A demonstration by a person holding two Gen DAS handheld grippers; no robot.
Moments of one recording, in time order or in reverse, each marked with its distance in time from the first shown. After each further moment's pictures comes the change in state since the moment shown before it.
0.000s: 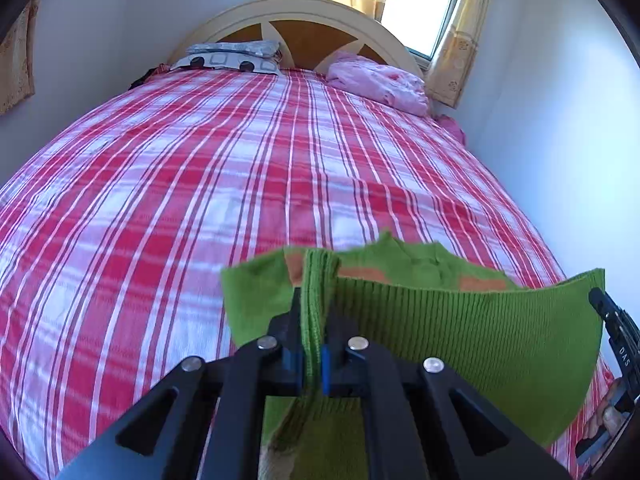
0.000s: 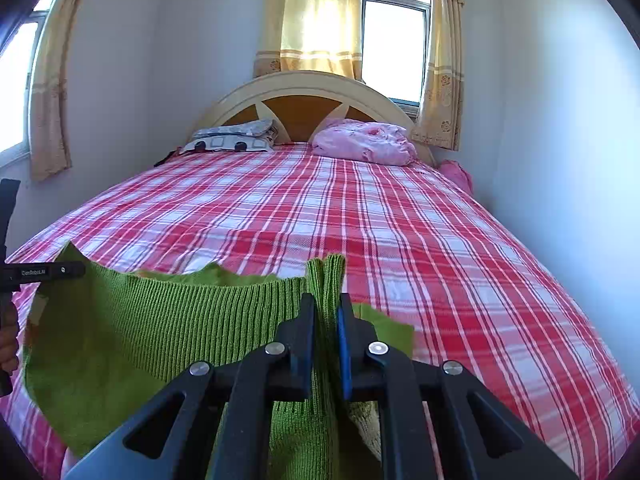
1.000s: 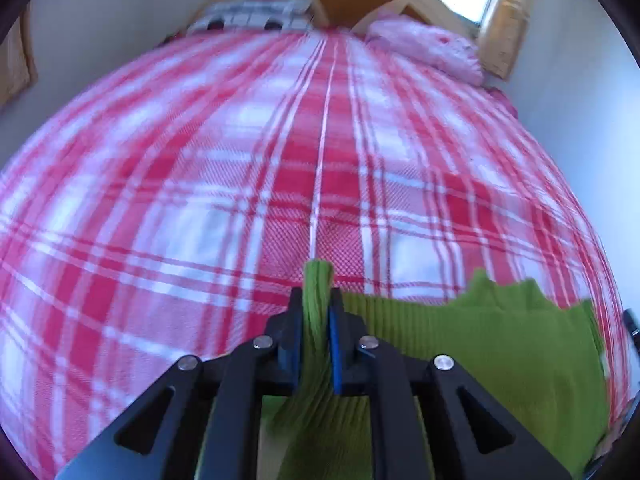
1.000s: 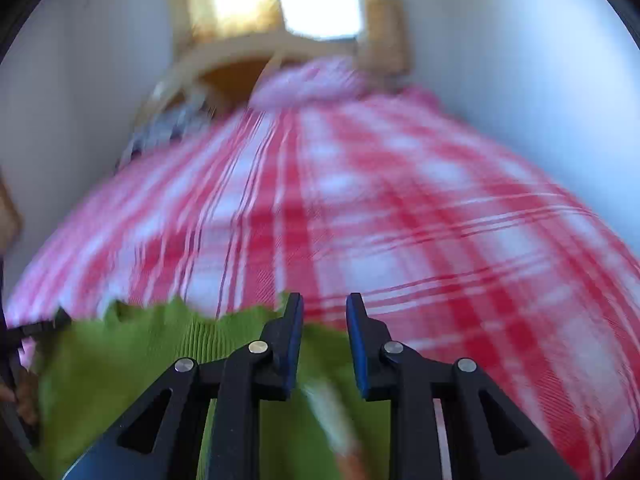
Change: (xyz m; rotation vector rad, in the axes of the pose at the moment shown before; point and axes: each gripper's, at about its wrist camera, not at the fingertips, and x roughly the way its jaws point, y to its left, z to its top) left arm 0.105 0.002 0.037 0.005 0.103 0.155; right arm 0.124 -0.091 -0.011 0.307 0.126 -0.058
